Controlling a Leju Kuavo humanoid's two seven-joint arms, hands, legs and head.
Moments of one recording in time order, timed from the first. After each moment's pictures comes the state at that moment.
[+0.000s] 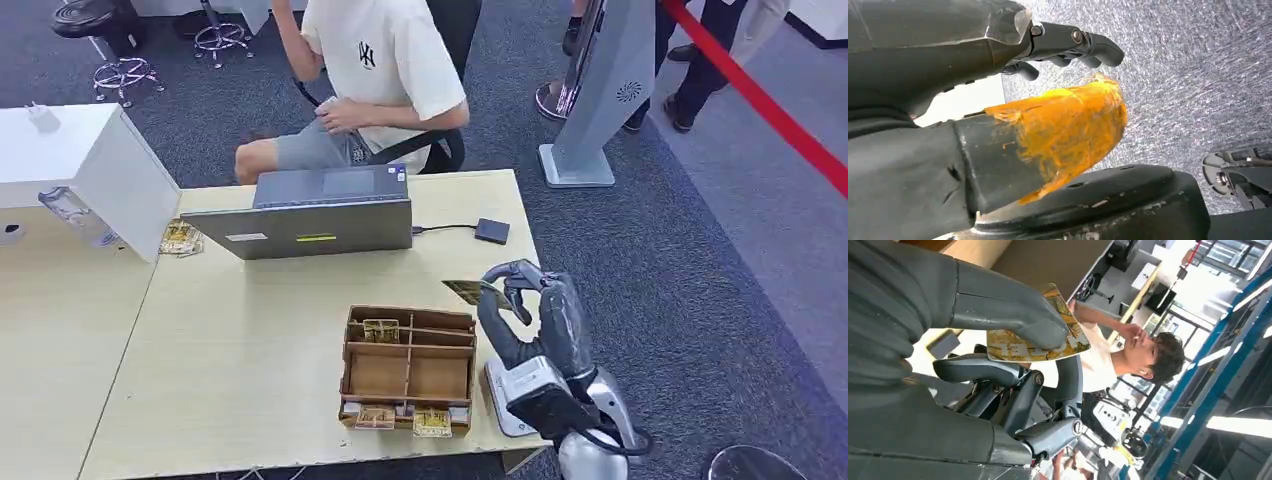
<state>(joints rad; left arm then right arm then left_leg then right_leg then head) -0.15 -0.11 -1.54 -0.12 1.03 0.33 0.26 0.07 0.28 0.15 -1.89 0.72 -0.19 -0.50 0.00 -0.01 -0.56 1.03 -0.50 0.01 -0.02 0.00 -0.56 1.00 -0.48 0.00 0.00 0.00</state>
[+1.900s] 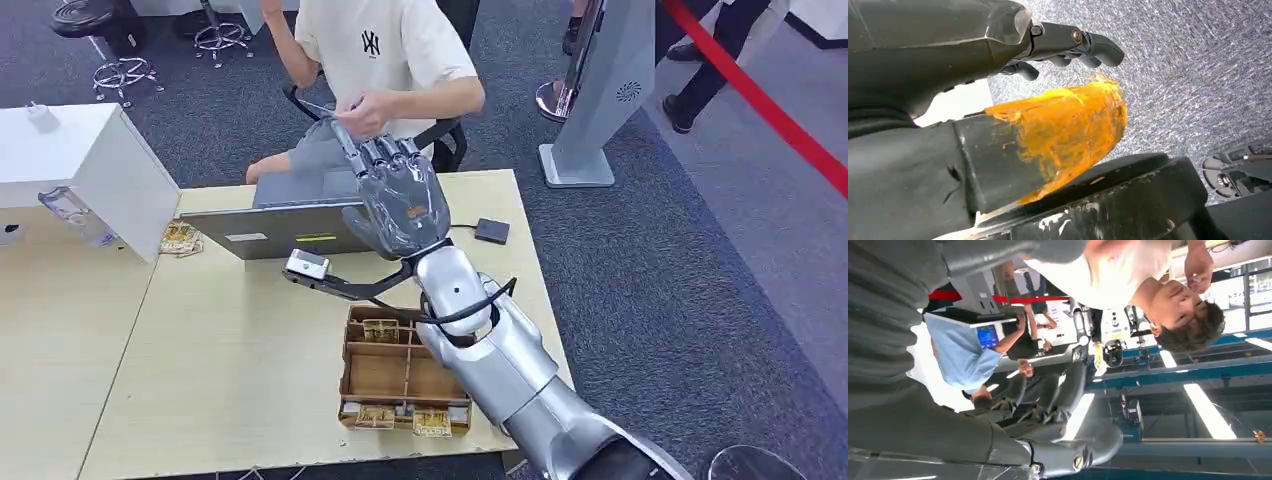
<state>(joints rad) -0.15 -0.10 -1.54 -0.12 0.90 0.29 0.25 -0.65 0.23 0.59 -1.12 1.55 -0.62 0.08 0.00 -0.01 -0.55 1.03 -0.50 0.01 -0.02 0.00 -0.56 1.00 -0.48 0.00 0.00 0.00</state>
